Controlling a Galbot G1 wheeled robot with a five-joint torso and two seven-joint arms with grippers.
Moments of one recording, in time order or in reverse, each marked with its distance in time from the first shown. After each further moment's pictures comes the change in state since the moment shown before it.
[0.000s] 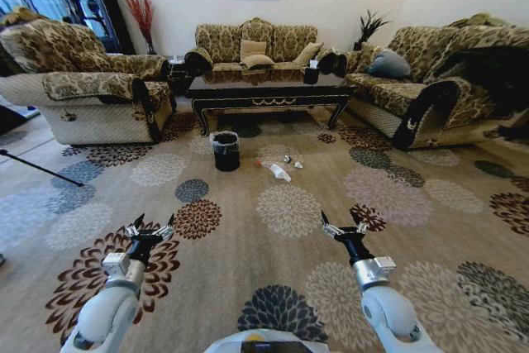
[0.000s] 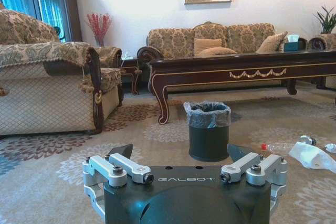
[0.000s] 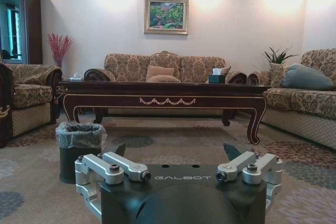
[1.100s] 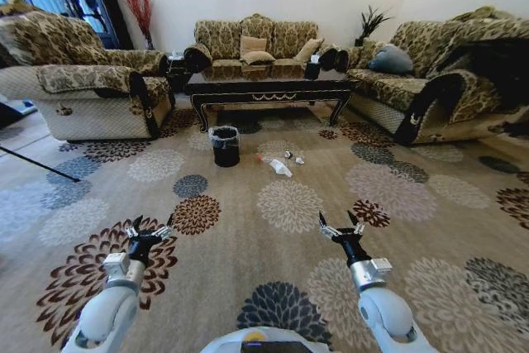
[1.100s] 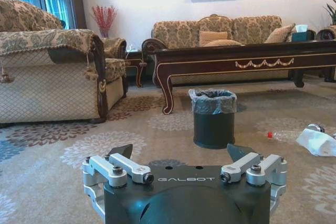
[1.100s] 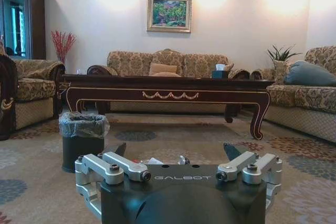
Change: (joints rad) left arm -0.006 -0.007 0.003 0.023 0.002 -0.001 -0.010; right arm 0.002 0.017 -0.016 -0.014 -0.028 0.024 -0.008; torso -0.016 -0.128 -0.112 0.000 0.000
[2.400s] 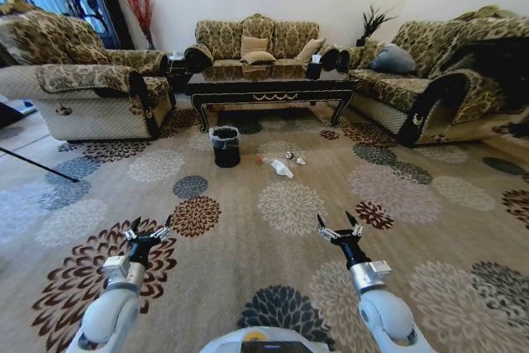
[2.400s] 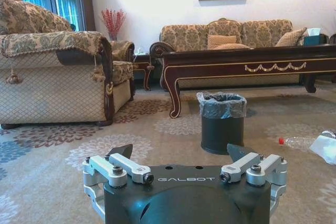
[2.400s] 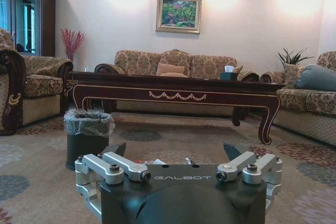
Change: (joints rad) left arm 0.001 -0.019 0.002 0.019 0.010 -0.039 -0.014; right arm -0.017 -0.001 0.002 0.000 -0.029 0.012 -0.028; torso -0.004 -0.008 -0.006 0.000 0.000
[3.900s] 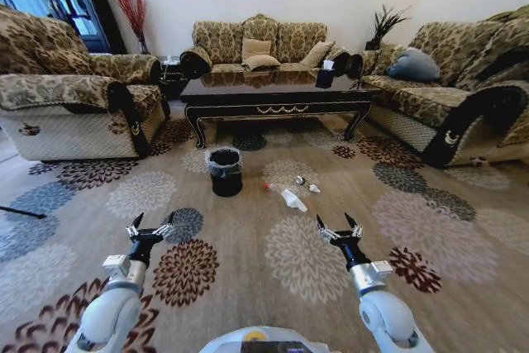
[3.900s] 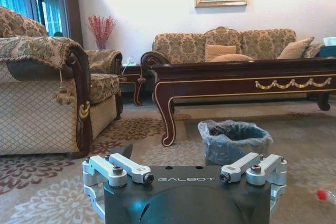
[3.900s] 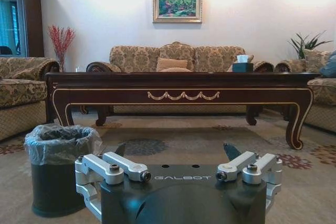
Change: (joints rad) left arm 0.002 0.005 0.002 -0.039 -0.004 -0.006 0.011; right arm -0.010 0.002 -0.003 0.016 0.050 -0.026 0.002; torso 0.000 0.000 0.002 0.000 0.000
